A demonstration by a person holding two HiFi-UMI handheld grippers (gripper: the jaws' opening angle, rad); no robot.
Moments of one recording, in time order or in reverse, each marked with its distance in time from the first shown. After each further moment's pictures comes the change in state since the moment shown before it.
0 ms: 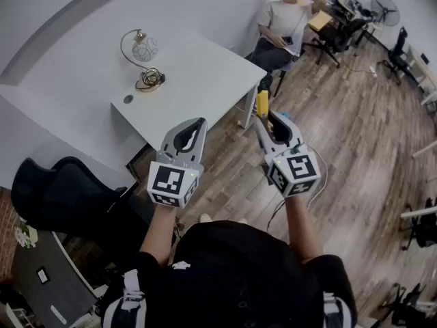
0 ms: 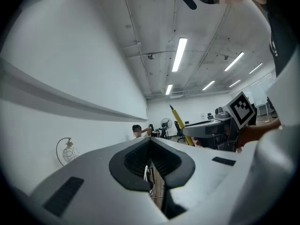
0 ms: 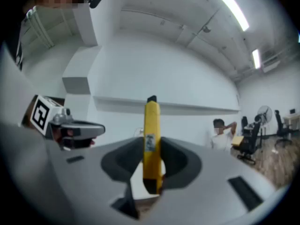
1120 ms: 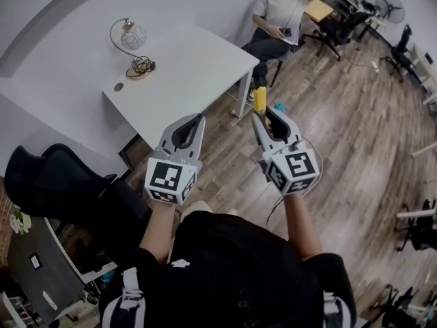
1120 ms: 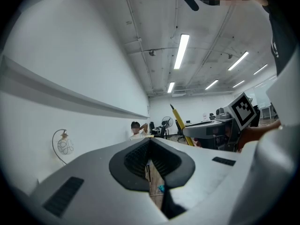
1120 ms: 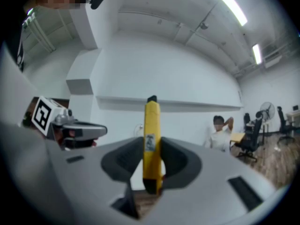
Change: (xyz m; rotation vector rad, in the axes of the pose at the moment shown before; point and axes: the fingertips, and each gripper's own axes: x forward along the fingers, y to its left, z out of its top) left arm 0.028 -0.058 -0.016 -0.030 0.026 0.026; right arm -0.035 -0.047 -0.022 0.010 0.023 0.044
